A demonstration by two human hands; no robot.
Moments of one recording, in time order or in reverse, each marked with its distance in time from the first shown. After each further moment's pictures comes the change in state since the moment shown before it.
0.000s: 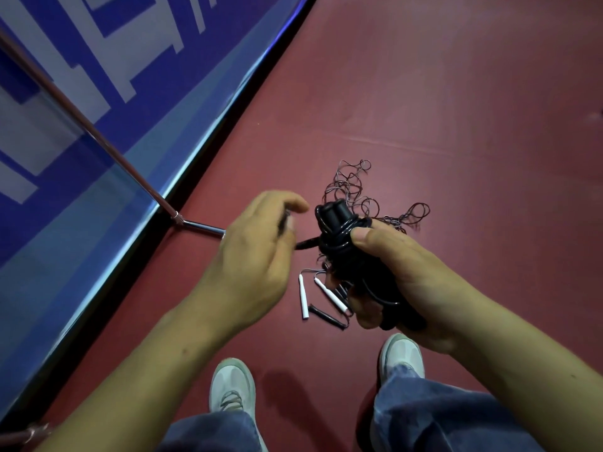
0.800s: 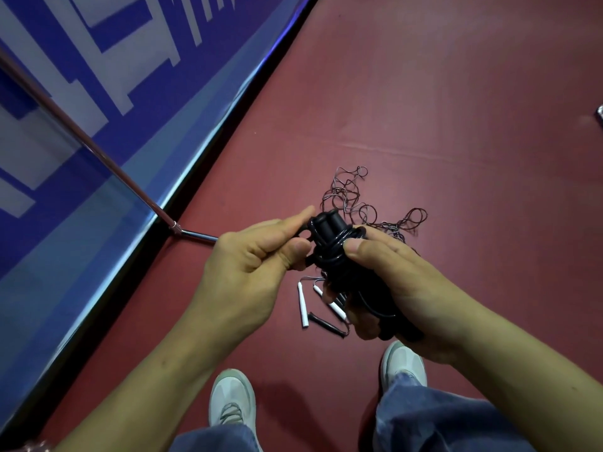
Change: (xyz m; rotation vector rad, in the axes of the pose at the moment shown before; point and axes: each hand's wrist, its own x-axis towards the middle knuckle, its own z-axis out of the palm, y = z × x) left_hand -0.003 0.015 0.001 -0.453 0.015 -0.118; right_hand -0.002 -0.005 0.001 -0.054 -0.002 -0.060
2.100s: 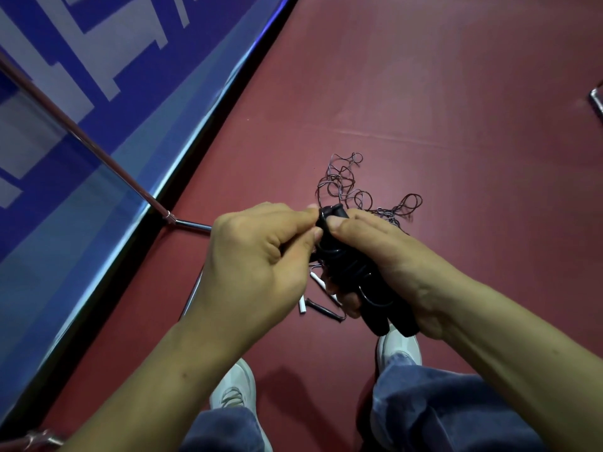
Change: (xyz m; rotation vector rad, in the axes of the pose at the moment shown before) left_hand -0.003 0.004 0.011 0.443 0.110 0.281; right_hand 0.000 0.002 0.007 -0.082 0.099 0.108
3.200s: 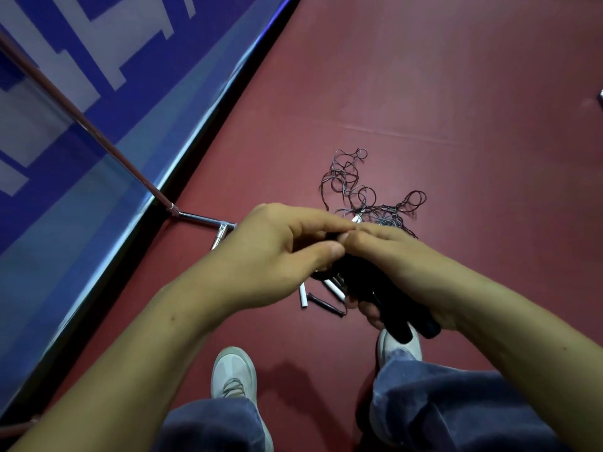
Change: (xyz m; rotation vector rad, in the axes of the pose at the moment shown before) left_hand 0.012 -0.007 -0.011 -0.376 -0.540 -0.242; right_hand 0.005 0.004 -0.009 -0.146 -0.034 0.122
